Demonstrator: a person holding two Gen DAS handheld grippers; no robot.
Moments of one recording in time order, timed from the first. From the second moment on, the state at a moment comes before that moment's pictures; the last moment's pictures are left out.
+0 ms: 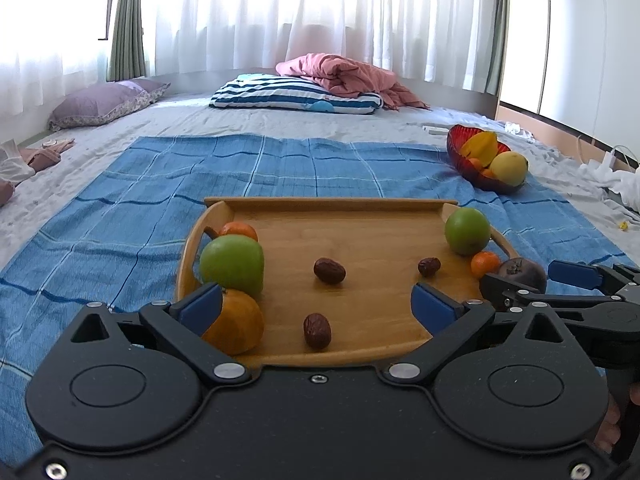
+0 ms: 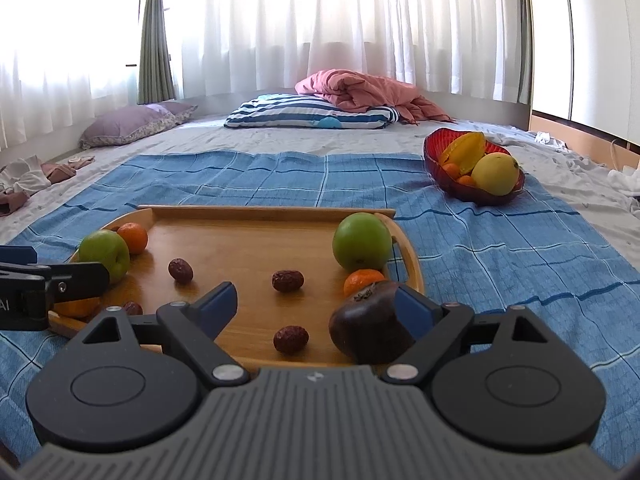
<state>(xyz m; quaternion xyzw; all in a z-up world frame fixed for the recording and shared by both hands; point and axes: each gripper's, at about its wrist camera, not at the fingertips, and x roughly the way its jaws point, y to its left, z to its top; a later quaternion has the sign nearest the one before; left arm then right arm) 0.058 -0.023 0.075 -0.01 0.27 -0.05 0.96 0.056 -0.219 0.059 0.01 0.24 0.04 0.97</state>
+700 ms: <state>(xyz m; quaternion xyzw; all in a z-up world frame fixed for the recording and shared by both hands) 0.038 -0.018 0.052 -0.01 0.29 -0.04 0.96 0.027 -0.222 0.036 0.01 0.24 0.02 0.97</state>
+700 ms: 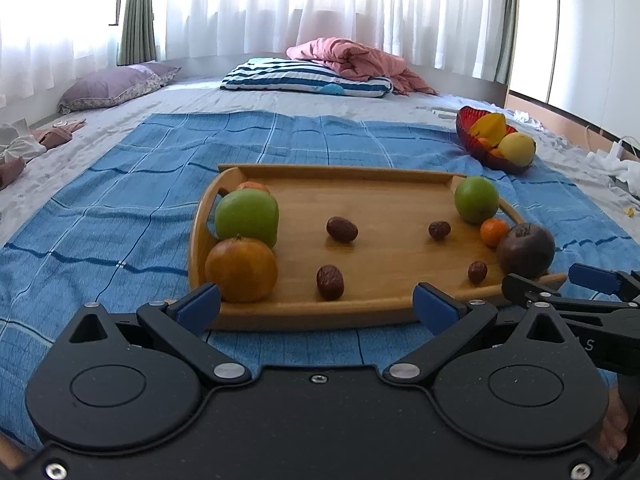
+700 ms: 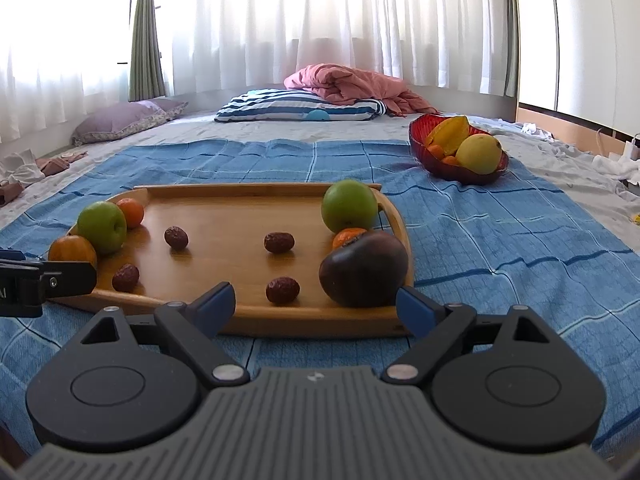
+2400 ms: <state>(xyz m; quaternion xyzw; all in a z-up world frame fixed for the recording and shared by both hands) 0.035 -0.030 -0.008 0.01 0.32 -0.02 0.95 0.013 -0.218 -0.012 -0.01 0.25 0.01 0.97</state>
